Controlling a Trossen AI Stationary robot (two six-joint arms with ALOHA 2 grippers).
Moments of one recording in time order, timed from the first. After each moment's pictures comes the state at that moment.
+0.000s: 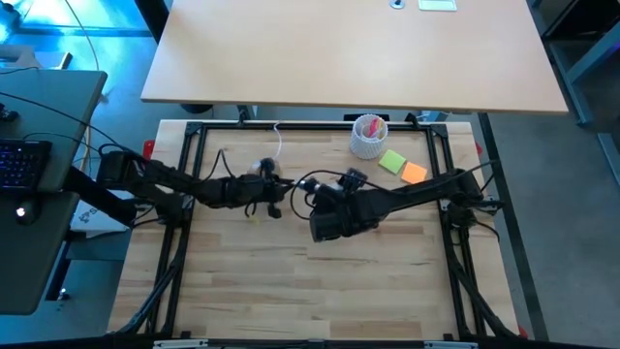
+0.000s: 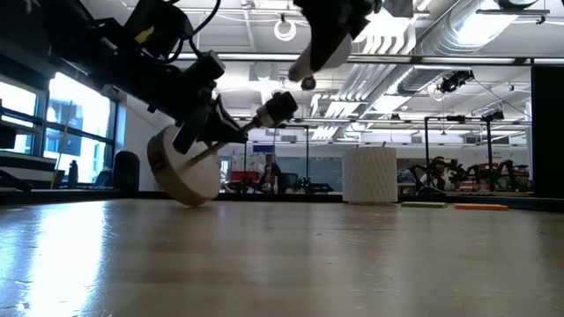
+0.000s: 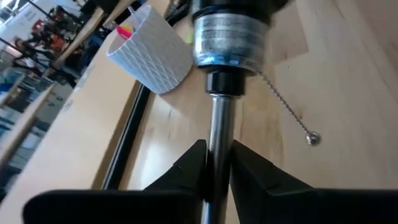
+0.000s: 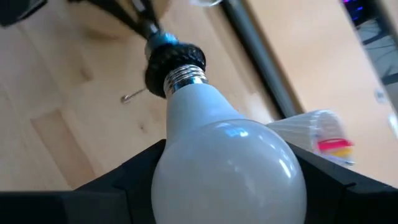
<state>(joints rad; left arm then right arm) 0.06 1.46 0.49 0.57 -0.38 0.52 0.25 1.96 1.90 -1.36 0.80 0.61</state>
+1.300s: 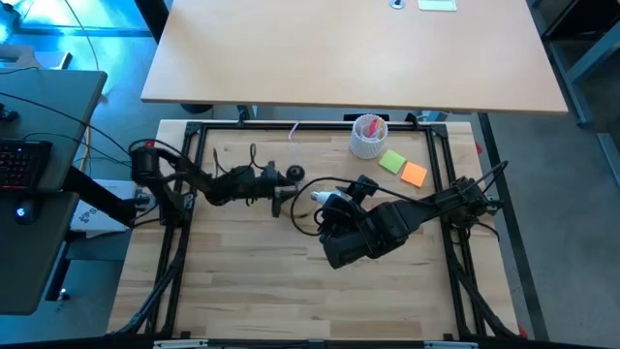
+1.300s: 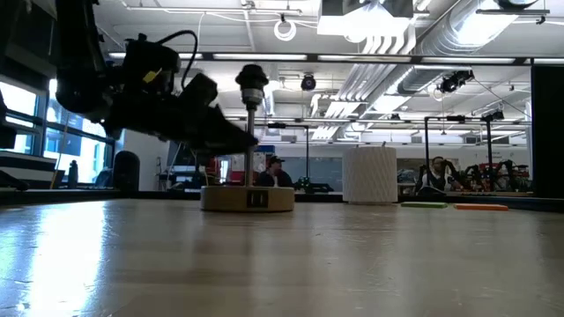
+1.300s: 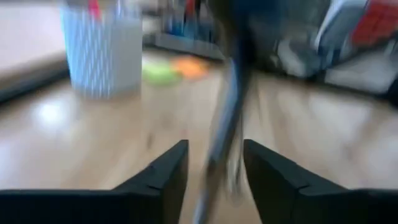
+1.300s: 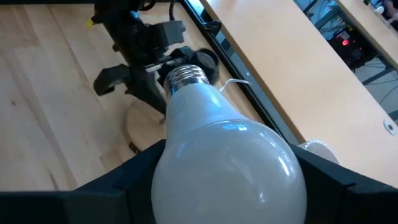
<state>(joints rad) 0.23 1.70 0.36 1.13 0.08 -0.13 0.41 1.97 2.16 -1.48 0.91 0.69</state>
